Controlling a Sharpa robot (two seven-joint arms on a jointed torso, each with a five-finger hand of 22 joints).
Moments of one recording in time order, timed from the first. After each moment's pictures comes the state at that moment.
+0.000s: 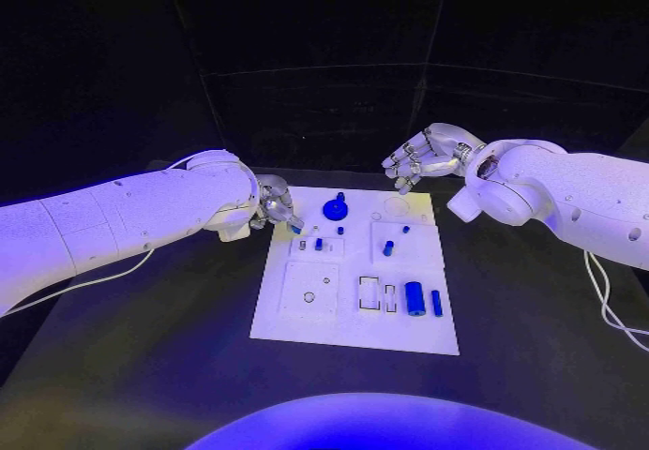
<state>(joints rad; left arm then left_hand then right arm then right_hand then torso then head) 1.28 -0.68 -0.09 1.29 -1.06 0.13 -0.46 1.16 0.00 0.48 0.04 0.05 0.92 0.06 0.54 0.57 1.28 -0.02 1.16 0.95 1.46 -0.08 1.55 1.31 0.12 1.30 0.04 1.20 1.00 1.31 -0.70 -0.04 1.30 -0.71 -0.12 0.02 1.27 -0.12 0.35 0.01 0.46 0.97 0.21 0.08 0.07 1.06 0.14 0.24 0.06 1.19 0.08 0.20 0.26 0.17 1.12 0.16 0.39 0.23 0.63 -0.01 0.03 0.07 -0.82</state>
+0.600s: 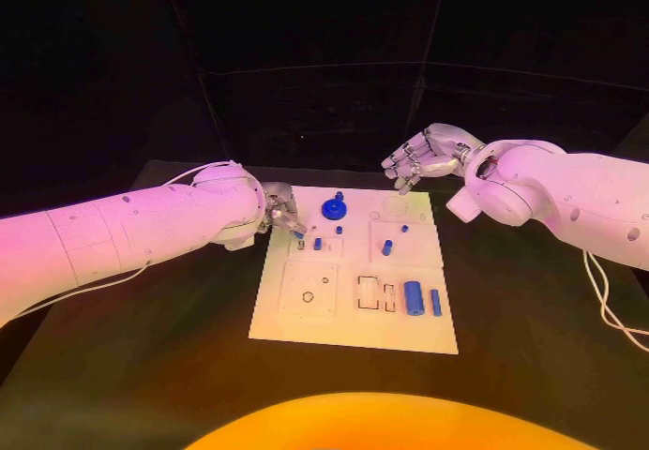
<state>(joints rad) 1.25 -0.68 -0.10 1.33 -1.16 0.07 -0.47 1.15 -0.01 0.51 0.02 0.05 0.92 0.06 0.55 0.58 1.29 -0.02 1.17 0.96 1.46 -0.08 1.55 1.31 0.12 1.30 0.04 1.20 1.01 1.30 -0.70 -0.04 1.30 -0.71 -0.12 0.02 1.27 -0.12 0.35 0.01 0.46 0.97 0.21 0.08 0.07 1.06 0.14 0.24 0.06 1.19 0.08 0.20 0.26 0.17 1.12 0.16 0.39 0.23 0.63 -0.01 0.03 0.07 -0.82</state>
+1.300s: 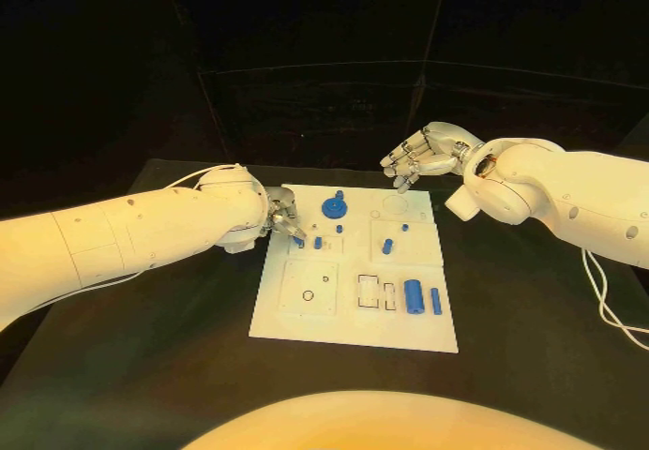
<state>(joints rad) 1.25 -0.67 -0.11 1.34 -1.19 0.10 -0.50 1.15 -0.01 0.51 0.02 0.05 0.92 0.06 0.55 0.58 1.29 -0.02 1.17 0.96 1.46 -0.08 1.55 1.31 0.12 1.30 0.04 1.20 1.01 1.30 -0.70 -0.04 1.30 -0.71 -0.12 0.02 1.27 -0.12 0.35 0.01 0.46 0.97 0.21 0.08 0.07 1.06 0.14 0.24 0.06 1.19 0.08 0.20 0.26 0.17 1.12 0.16 0.38 0.23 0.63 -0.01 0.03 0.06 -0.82</state>
